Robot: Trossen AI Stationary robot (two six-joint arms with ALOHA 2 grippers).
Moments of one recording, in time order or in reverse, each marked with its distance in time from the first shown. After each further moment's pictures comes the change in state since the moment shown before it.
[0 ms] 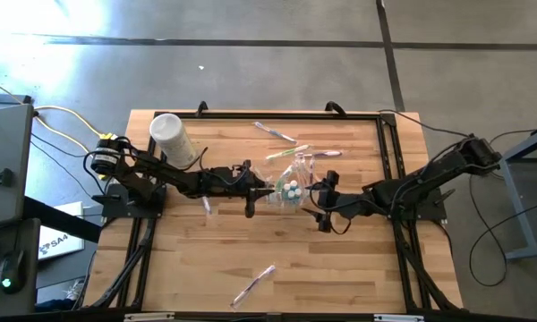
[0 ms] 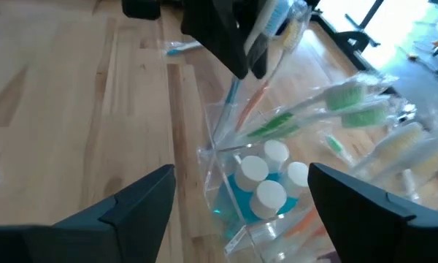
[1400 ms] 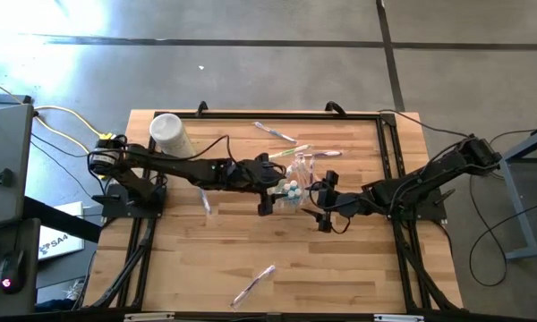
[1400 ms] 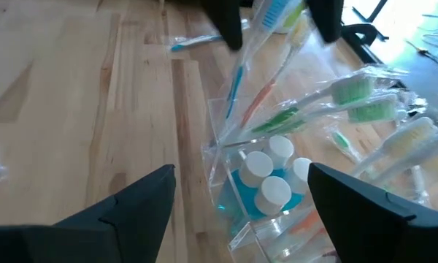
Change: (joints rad) left arm -0.030 -0.015 0.520 -0.841 -0.063 0.118; right arm -0.015 0.001 0.000 -0.009 -0.038 0.014
